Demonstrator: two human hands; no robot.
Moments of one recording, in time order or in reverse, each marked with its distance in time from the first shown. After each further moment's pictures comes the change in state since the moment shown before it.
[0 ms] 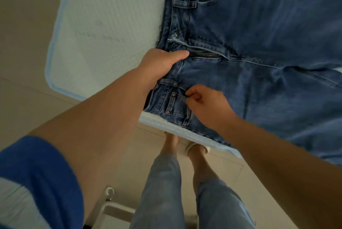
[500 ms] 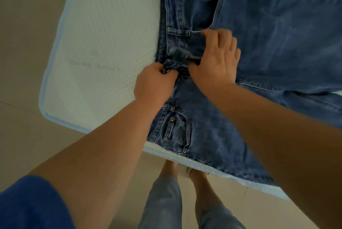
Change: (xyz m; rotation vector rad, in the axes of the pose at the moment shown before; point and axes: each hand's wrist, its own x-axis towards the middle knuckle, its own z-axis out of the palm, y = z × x) left_hand 0.022 0.005 0.011 0.223 0.393 0.229; right_hand 0.101 -0.046 -0.059 -0.385 0.621 -0.106
